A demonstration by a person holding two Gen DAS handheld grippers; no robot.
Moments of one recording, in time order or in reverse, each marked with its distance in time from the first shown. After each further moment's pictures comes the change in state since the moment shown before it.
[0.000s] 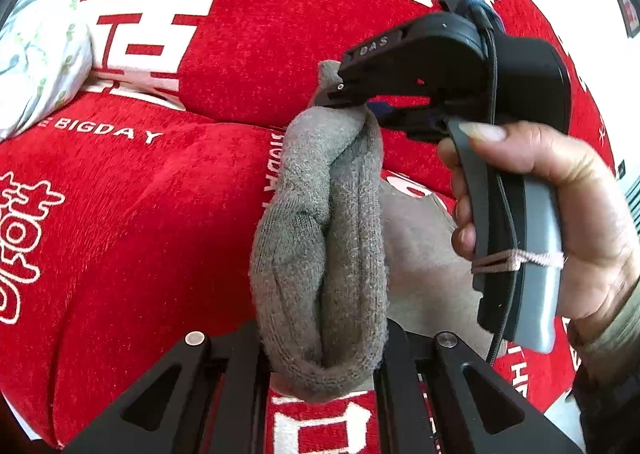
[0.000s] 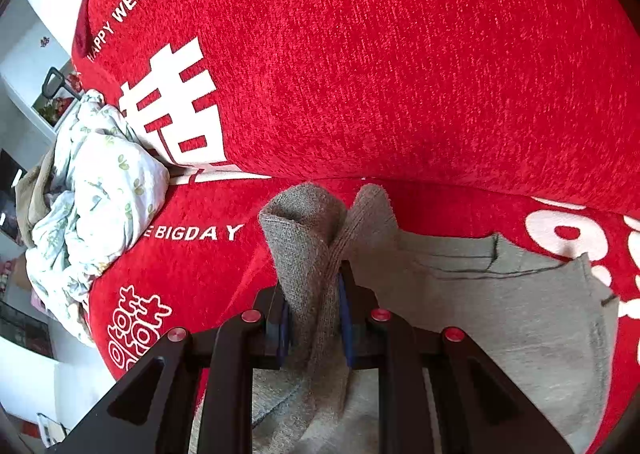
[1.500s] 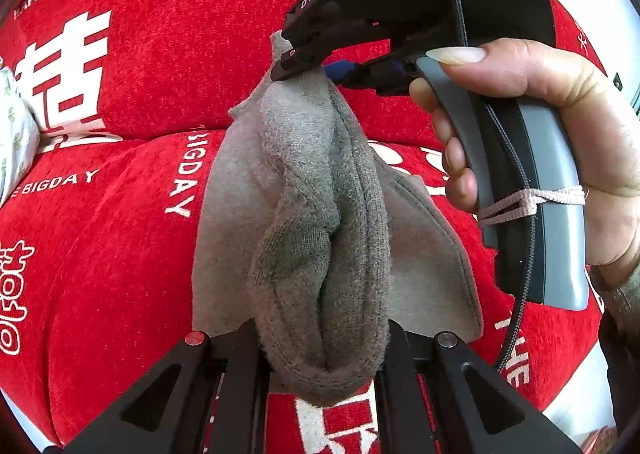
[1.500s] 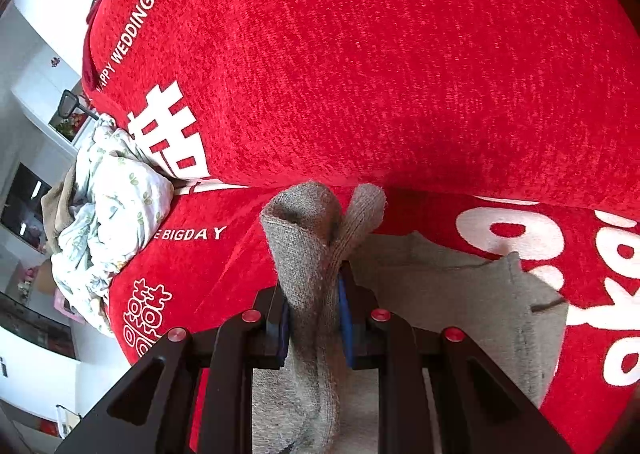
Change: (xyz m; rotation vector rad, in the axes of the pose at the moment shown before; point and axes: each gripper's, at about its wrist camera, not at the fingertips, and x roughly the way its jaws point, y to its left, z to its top) left arm 0.038 -0.130 -0.012 0.232 0.089 0.065; right arm -0.064 -0.101 0.000 0.040 -0.006 0.090
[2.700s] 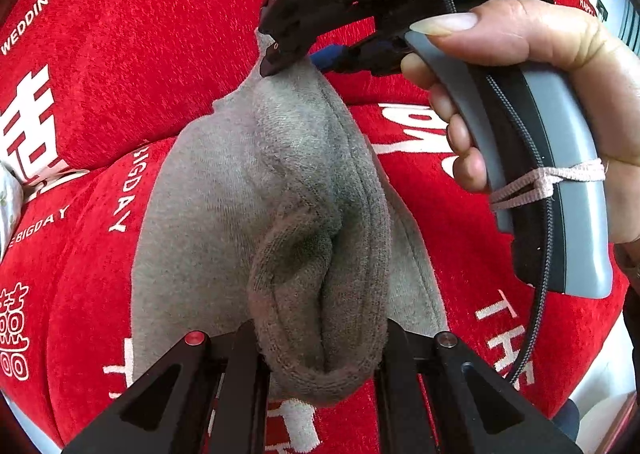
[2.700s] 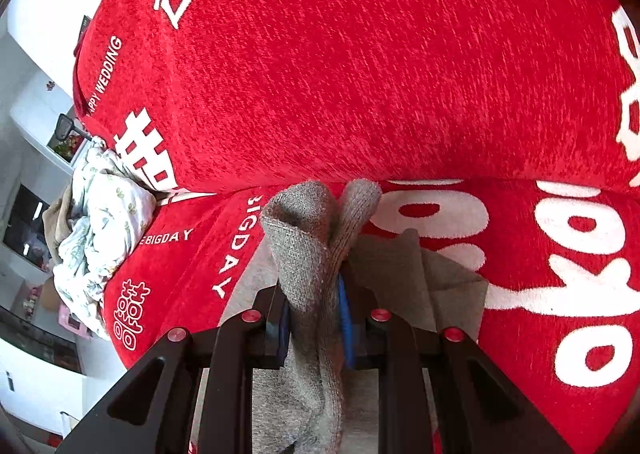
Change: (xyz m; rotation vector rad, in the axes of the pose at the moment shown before) left arm 0.040 -0.089 -0.013 0.189 0.073 0.073; right arm -0.043 -0.101 -0.026 0.054 -0.037 0.011
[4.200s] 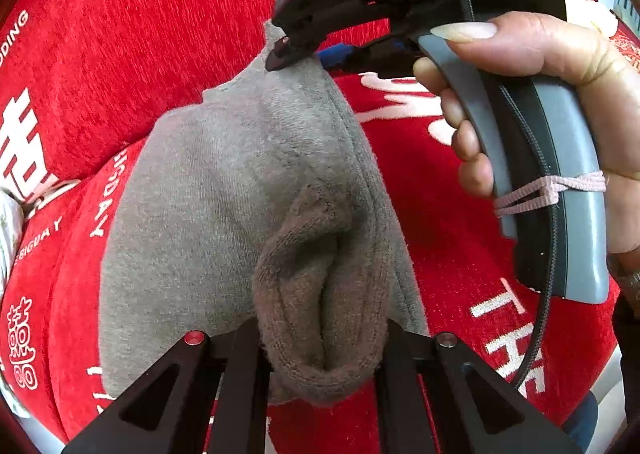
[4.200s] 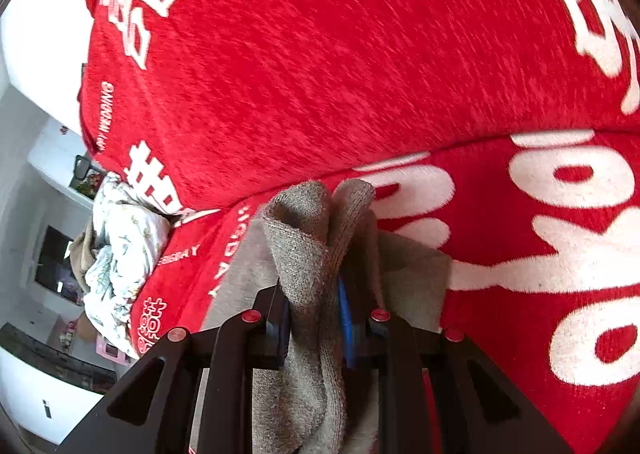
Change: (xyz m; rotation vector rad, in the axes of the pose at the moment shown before) left arm 0.042 -0.033 0.001 0.078 0.075 0.058; right arm -0.003 -0.077 -0.026 0.141 -0.041 0.117
